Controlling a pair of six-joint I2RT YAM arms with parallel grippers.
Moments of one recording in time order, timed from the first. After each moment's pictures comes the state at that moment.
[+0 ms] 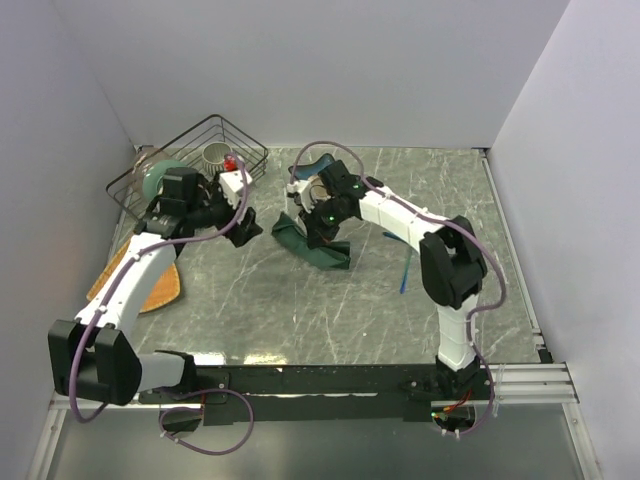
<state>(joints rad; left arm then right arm) -0.19 1.27 1.06 -0.38 0.63 0.47 0.60 2.01 1.63 -0.69 -0.57 -0.32</state>
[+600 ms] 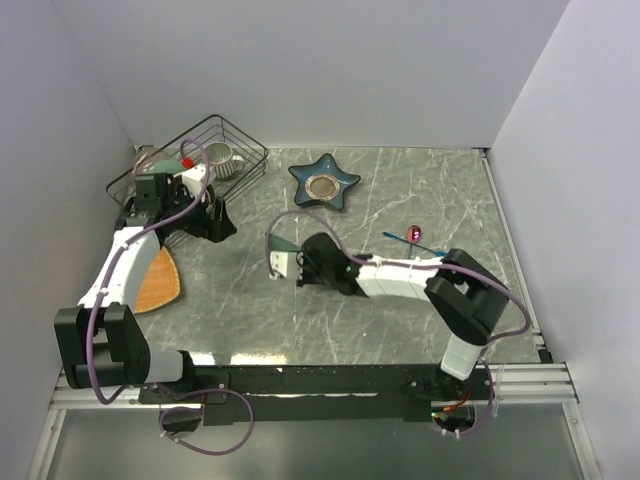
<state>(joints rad) 0.06 1.34 1.04 -0.46 0.63 0.25 0.90 1.75 1.00 -0.02 0.04 -0.74</state>
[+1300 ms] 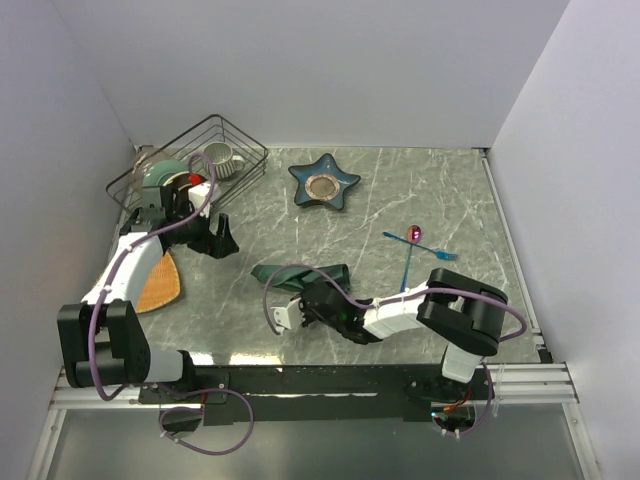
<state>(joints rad) 0.07 1.35 0.96 -0.52 0.66 0.29 1.14 1.71 0.63 0.49 0.28 -1.02</state>
